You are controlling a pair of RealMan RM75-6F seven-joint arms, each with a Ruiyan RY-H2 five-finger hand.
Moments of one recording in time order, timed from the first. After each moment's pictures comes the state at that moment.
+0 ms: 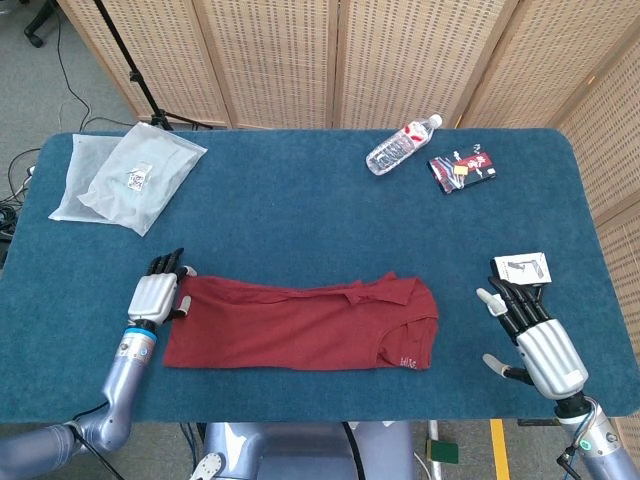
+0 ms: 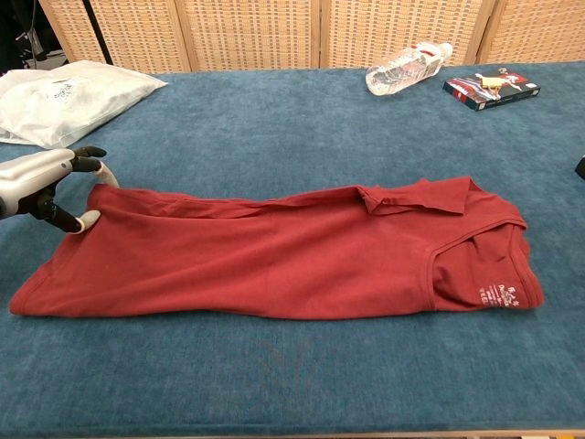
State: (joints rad) left arm -0.54 -1.63 -0.14 -1.34 1.00 1.06 0.26; right arm 0.22 -1.19 -0.03 -1.46 -1.79 1.60 0.19
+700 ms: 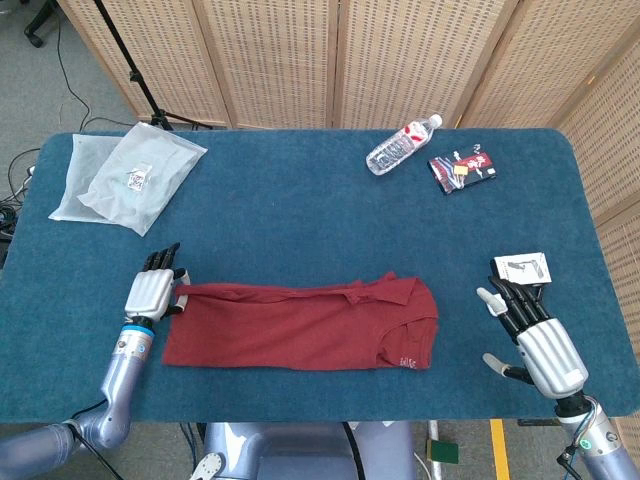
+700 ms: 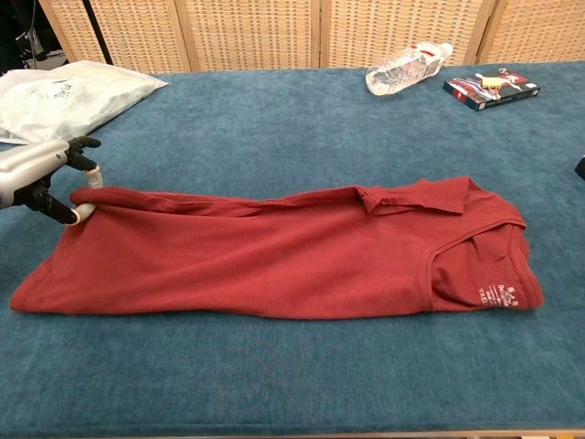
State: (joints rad) left arm -0.53 -1.62 -0.17 -1.32 1.01 1.06 0.27; right arm 0.22 -1.19 -0.02 -1.46 -1.79 1.59 0.20
